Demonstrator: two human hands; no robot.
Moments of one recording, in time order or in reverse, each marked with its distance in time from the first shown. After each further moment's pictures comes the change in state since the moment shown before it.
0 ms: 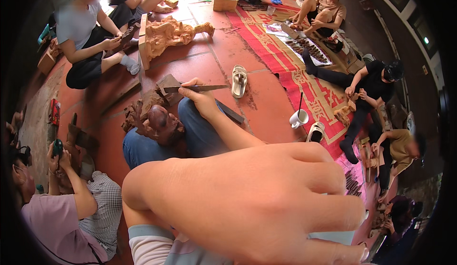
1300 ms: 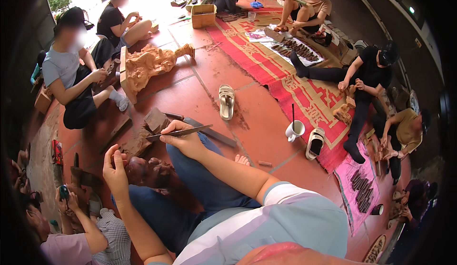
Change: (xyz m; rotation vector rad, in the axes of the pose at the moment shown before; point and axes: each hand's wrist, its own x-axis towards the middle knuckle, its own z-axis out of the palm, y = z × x) left_hand -0.204 -0.034 -0.070 0.885 1.213 -1.240; right_hand -0.003 -0.018 -0.022 0.023 -0.073 -0.051
